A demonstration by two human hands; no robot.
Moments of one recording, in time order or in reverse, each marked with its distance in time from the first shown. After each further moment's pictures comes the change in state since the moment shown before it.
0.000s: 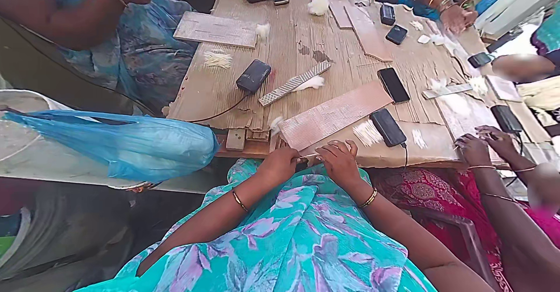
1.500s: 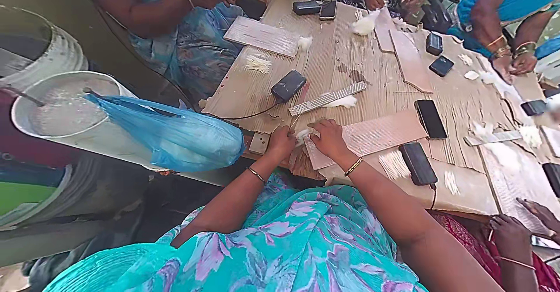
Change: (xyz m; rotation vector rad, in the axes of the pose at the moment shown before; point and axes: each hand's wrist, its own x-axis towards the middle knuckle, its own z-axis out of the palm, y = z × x) left_hand 0.066 -0.074 -0.035 -0.384 0.411 -0.356; right_hand 0.159 -0.009 0.060 0.189 -0.485 0.135
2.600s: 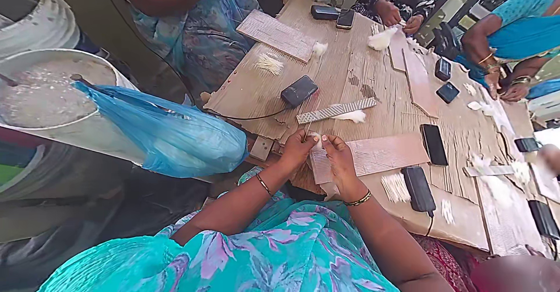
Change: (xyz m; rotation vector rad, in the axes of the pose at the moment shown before) left_hand -0.015 0.029 0.014 -0.898 0.033 0.081; right_hand -0.017 -0.040 -0.007 1.131 0.258 0.497
